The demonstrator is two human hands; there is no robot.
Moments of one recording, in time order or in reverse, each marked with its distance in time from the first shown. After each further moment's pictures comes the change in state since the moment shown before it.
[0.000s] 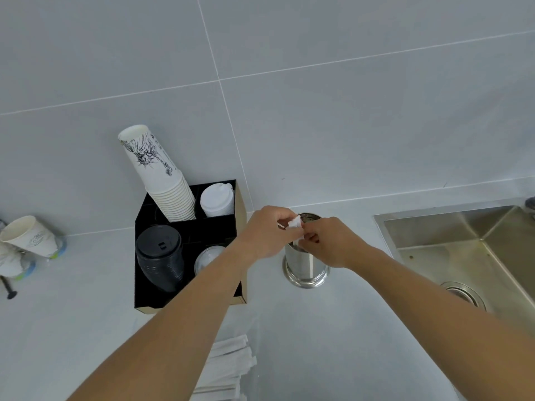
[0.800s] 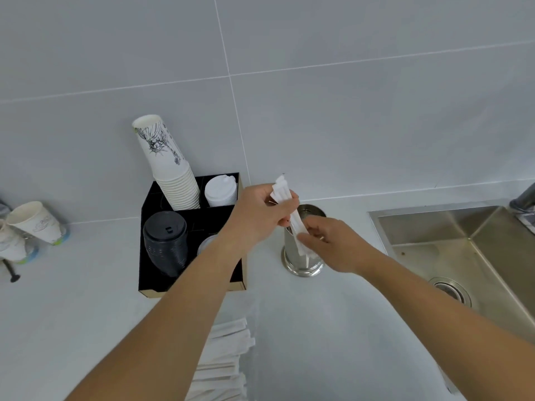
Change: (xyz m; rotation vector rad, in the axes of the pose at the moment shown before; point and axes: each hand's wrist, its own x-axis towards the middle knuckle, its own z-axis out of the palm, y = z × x) left_hand -0.047 0.031 -0.020 -0.413 0.166 0.087; right_hand -0.049 -0.016 0.002 0.278 0.041 -0.111
